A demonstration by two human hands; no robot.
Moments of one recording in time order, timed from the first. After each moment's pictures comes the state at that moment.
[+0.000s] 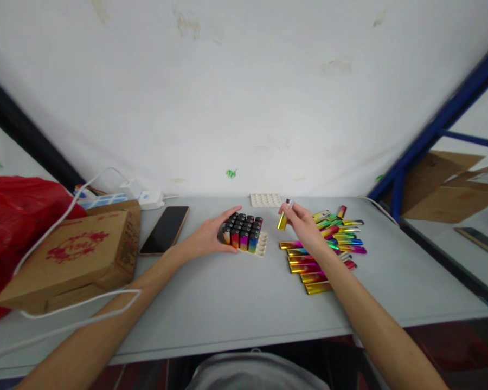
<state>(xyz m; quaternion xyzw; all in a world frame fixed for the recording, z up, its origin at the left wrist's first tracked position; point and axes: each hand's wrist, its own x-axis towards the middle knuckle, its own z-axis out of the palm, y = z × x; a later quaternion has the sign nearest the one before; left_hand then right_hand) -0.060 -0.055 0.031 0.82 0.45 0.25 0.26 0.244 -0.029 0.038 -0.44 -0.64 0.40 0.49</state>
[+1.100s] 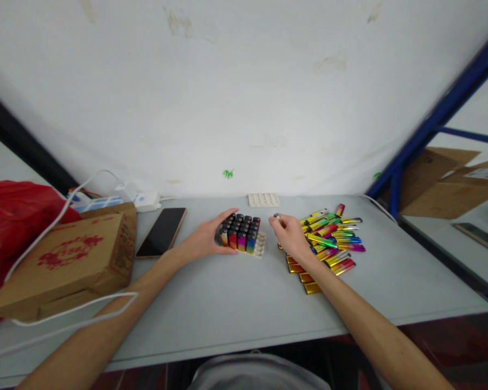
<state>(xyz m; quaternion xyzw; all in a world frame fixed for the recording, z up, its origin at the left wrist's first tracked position) -0.060 -0.055 0.026 0.82 0.45 0.25 0.25 0.218 -0.046 0.027 -0.53 -0.69 0.24 0.43</state>
